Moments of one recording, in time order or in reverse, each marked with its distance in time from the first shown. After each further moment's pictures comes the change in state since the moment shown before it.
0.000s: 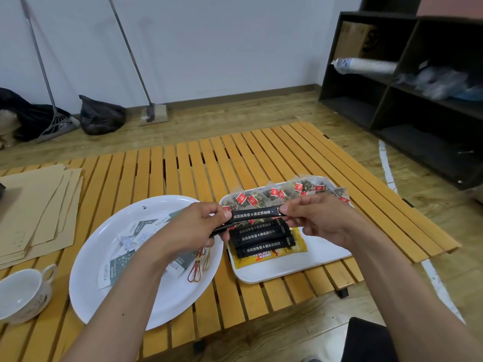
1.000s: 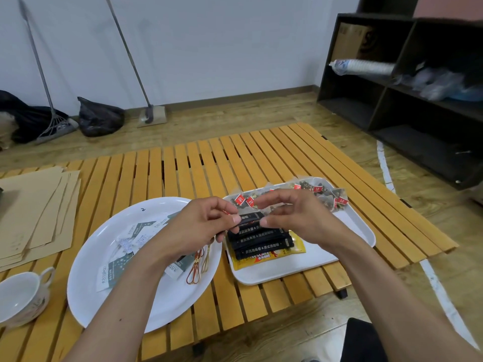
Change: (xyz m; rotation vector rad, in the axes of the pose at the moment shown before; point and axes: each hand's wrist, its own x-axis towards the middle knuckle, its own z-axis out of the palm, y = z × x) left_hand -0.002 0.007 0.004 -0.107 0.012 0.140; right_hand -0.010 -0.004 0.028 -0.252 -0.085 -0.371
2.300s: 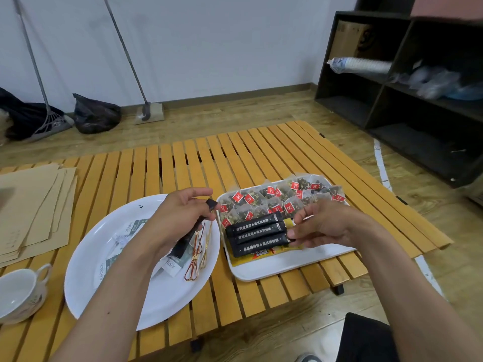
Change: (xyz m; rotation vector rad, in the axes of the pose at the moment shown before) left_hand -0.001 0.003 -0.014 -0.128 0.224 -0.152; right_hand -0.005 0.015 -0.038 0.112 -0.035 0.536
